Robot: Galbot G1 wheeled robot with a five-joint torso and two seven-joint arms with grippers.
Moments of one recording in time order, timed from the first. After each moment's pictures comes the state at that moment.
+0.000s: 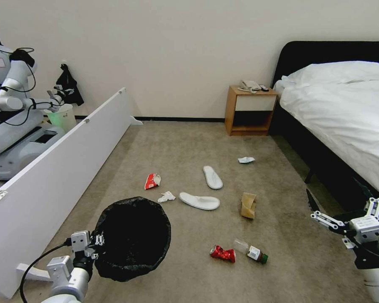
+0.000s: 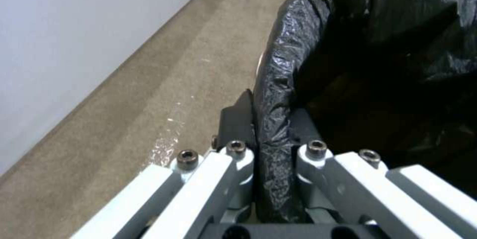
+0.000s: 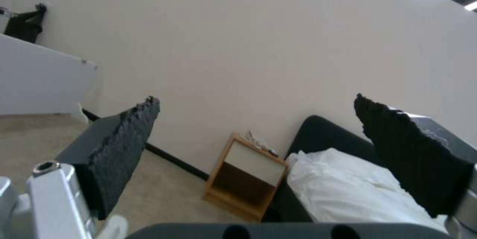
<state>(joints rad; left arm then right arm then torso) 1.50 -1.48 -0.77 -2.11 -0.27 0.41 0.02 -1.50 1.44 1.07 2.18 0.07 0.32 -0.43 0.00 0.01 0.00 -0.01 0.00</state>
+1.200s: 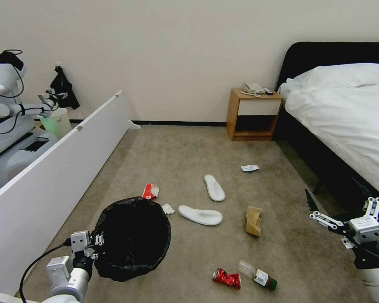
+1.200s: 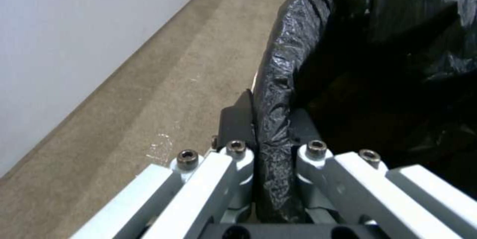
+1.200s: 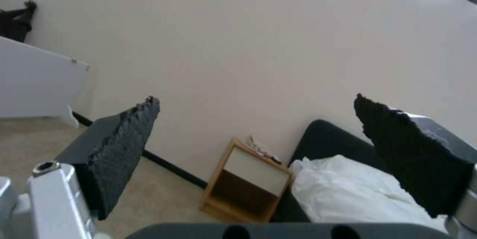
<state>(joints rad) 1.51 -1.48 -0.76 -2.11 -0.27 0.41 0.02 -1.50 1.44 1.07 2.17 0.07 0.34 -0.44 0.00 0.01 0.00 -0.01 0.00</state>
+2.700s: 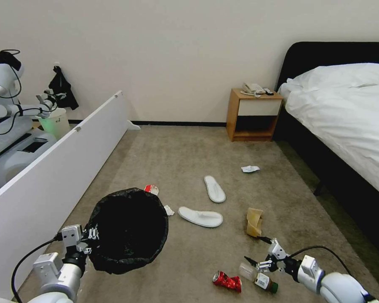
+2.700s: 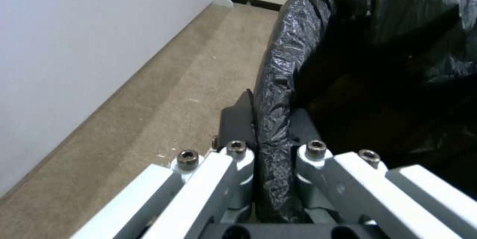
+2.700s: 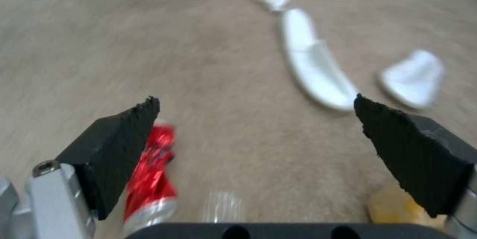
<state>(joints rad) 1.51 -1.47 -0.81 -2.15 -0.34 0.39 0.03 -1.04 0.77 0.13 1.31 0.26 0.31 -0.72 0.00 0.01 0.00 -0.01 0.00</state>
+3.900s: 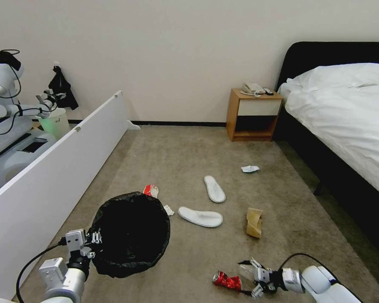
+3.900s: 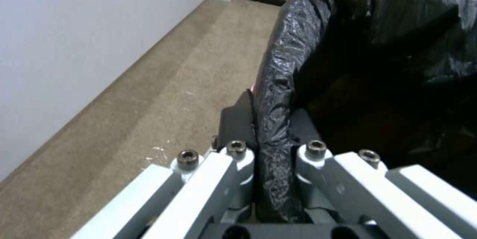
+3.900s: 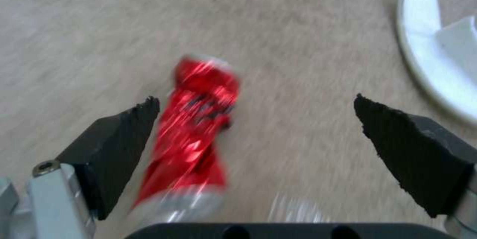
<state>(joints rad) 1.52 -1.49 -0.78 -2.13 -0.30 0.36 0.03 -0.79 1.08 0.11 0.79 -0.07 0.60 -0.95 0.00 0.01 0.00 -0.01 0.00</state>
